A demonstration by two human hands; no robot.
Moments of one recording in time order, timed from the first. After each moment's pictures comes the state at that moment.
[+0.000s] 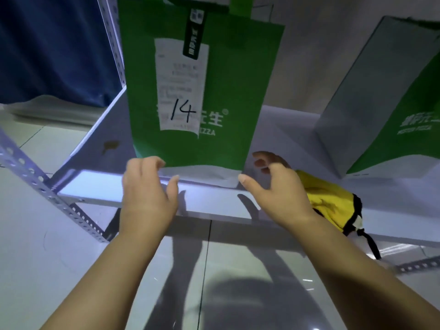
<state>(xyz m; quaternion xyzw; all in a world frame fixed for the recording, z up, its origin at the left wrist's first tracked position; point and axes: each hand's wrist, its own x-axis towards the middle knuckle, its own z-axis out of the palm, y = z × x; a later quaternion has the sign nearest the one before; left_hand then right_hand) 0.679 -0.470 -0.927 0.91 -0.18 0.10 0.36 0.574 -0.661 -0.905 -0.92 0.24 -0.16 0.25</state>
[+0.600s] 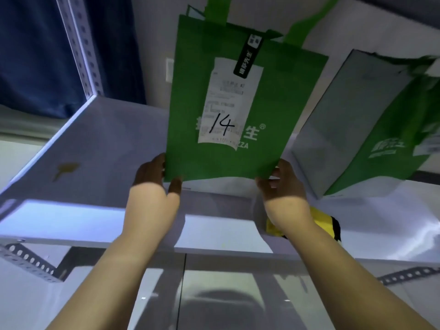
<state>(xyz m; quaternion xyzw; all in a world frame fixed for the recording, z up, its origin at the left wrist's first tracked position) 0.715 -0.531 -0.934 0.83 -0.24 0.00 0.51 0.596 -0.723 -0.922 -0.84 0.35 -0.26 0.34</state>
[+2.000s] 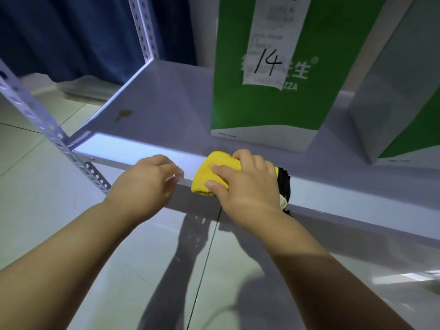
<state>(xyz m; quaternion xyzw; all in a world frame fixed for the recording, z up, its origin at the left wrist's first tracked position) 0.657 -0.453 -0.949 0.93 -0.32 0.04 0.16 0.571 -0.629 -0.950 -0.99 0.09 -0.07 0.11</state>
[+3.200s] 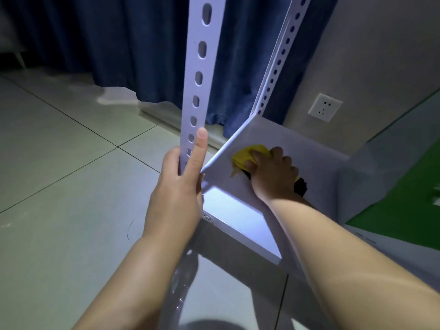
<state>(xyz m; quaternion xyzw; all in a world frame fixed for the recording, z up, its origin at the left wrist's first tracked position) 0.769 -0.322 -0.945 0.89 -0.17 0.25 0.35 0.842 -0.520 -0.961 -0.99 0.14 -0.09 0.02</state>
